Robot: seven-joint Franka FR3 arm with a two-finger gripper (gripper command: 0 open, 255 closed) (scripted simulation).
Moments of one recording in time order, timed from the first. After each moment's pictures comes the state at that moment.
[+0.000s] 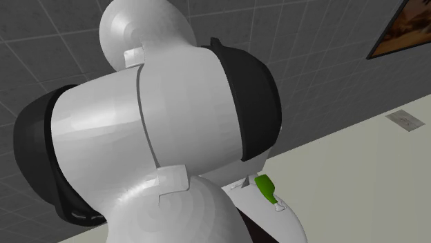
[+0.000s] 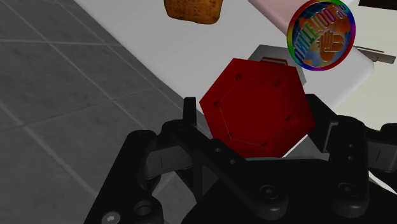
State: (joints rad) arm -0.27 0.34 -0.41 -1.82 -0.33 2.18 -0.63
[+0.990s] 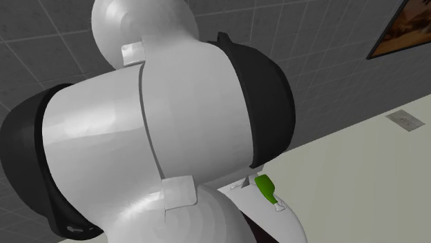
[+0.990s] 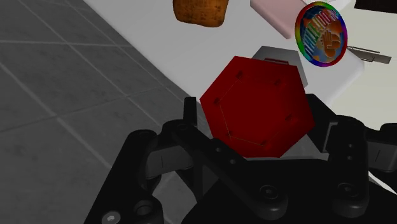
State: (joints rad) arm -0.26 0.29 -0.41 -1.77 -0.33 2.09 -0.65
